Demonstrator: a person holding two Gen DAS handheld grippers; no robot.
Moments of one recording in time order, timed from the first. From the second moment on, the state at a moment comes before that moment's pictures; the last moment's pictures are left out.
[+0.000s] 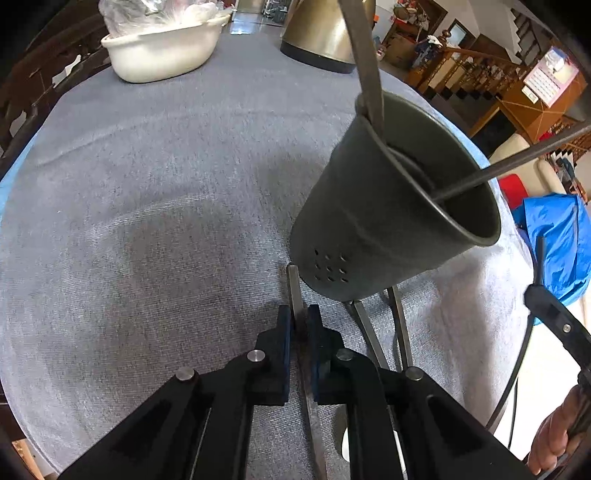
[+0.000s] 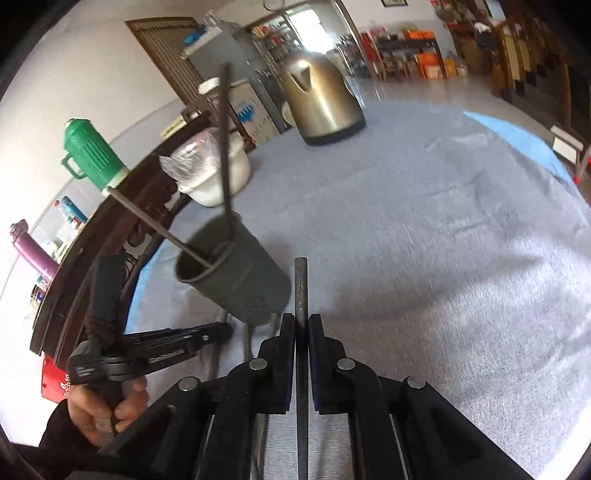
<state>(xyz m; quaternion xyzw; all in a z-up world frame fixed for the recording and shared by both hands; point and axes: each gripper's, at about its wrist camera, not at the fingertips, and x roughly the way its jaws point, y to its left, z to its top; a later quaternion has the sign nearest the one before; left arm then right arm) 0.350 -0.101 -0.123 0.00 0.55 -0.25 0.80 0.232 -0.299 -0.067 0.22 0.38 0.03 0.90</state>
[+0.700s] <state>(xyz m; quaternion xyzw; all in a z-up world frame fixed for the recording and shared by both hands) 0.274 -0.050 0.035 -0.04 0.36 -0.26 0.89 0.193 -0.289 0.008 0.21 0.24 0.03 0.95</state>
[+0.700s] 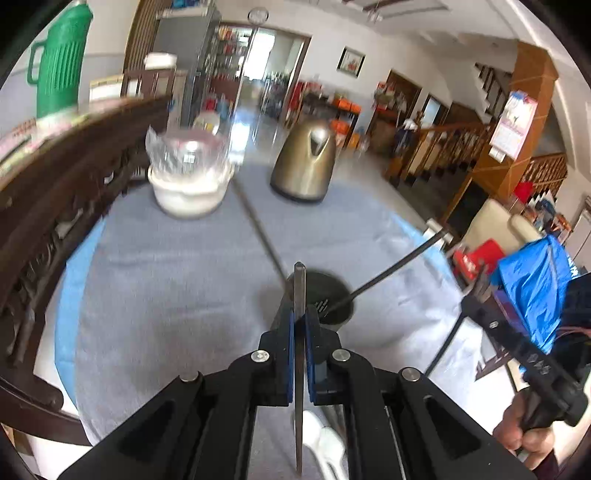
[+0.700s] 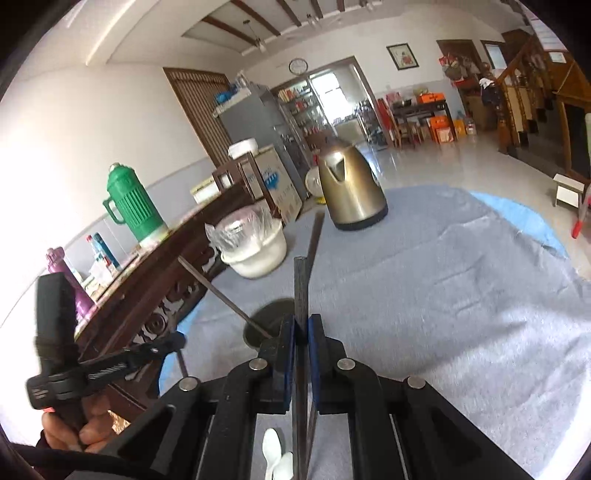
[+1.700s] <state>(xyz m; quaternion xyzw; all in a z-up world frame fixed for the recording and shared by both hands) 0.285 -0.059 0.122 -0.11 0.18 -0.20 0.96 0.212 -0.273 0.114 0.19 0.03 -0.05 0.98</state>
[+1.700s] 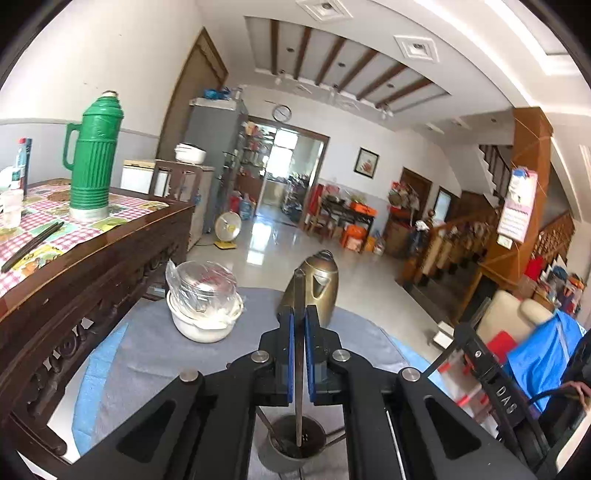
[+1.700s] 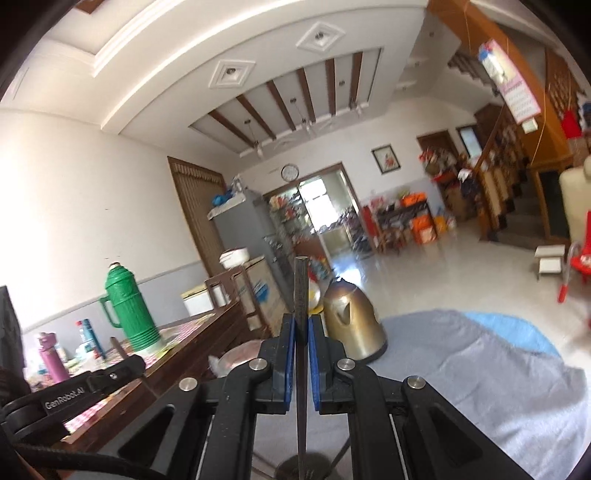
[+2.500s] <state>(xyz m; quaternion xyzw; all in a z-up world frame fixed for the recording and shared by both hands) 0.275 -0.064 0.077 -0.06 0.23 -0.20 0.95 0.235 -0.270 0.048 0.22 0.17 -0.03 0.96</state>
